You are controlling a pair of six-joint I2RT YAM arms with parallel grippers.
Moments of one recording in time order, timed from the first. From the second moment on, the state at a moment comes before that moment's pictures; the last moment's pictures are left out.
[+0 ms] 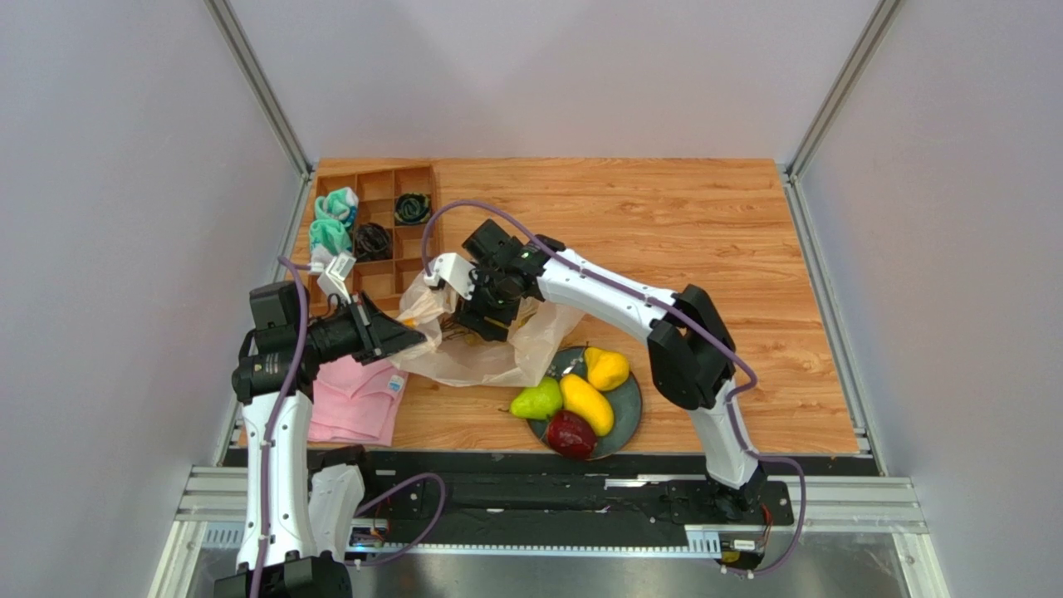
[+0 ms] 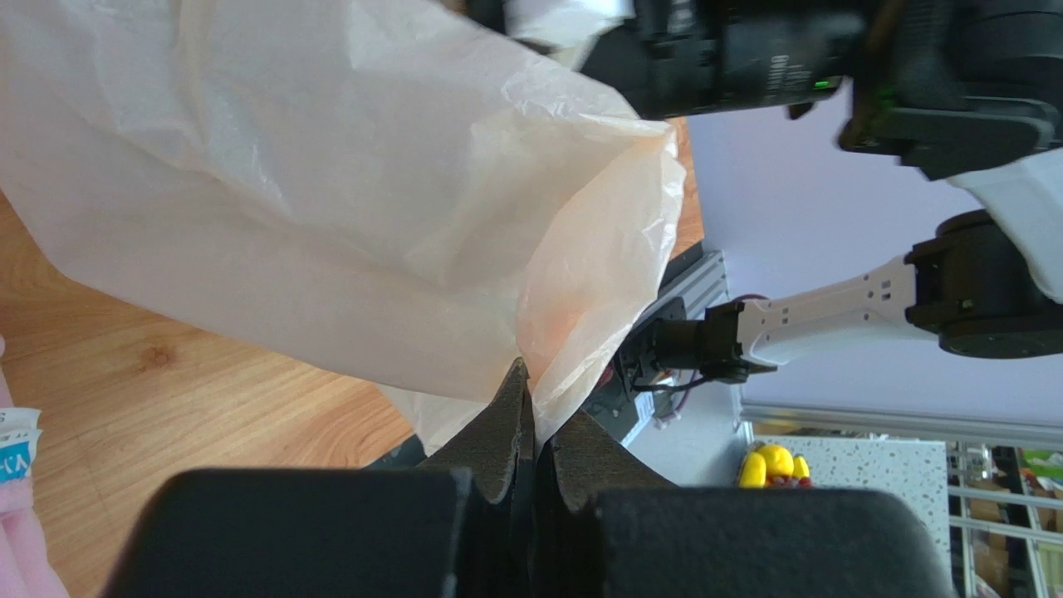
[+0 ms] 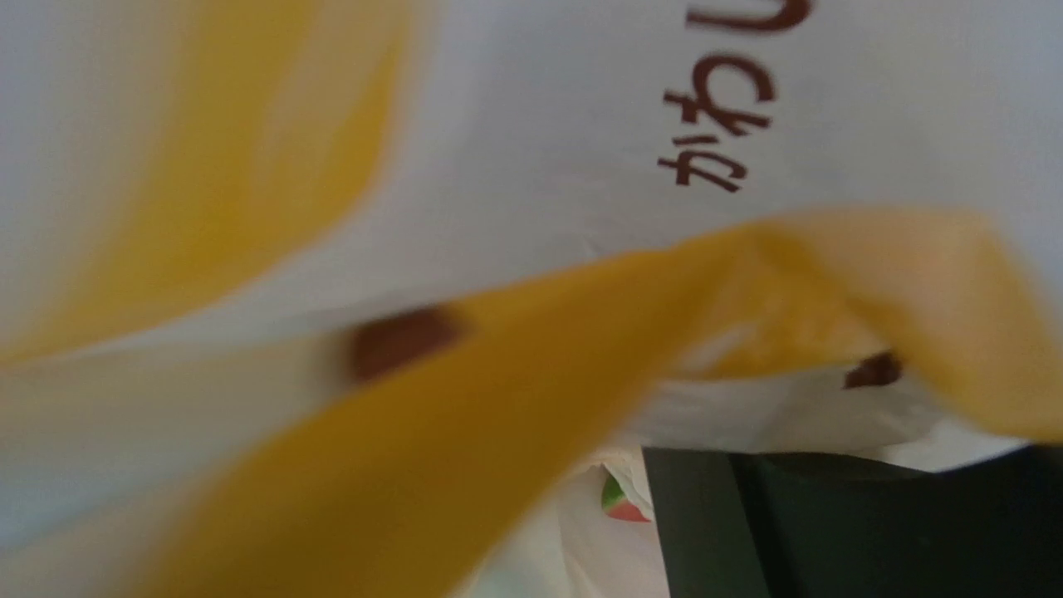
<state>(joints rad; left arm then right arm) 0.24 0.76 0.78 -0.77 1.03 -0.34 0.89 2.09 1.86 -0.78 -0.23 -0.45</state>
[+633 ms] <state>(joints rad) 0.24 0.75 0.78 -0.76 1.03 -0.35 0.89 2.14 1.72 -0.66 -0.05 -0.49</state>
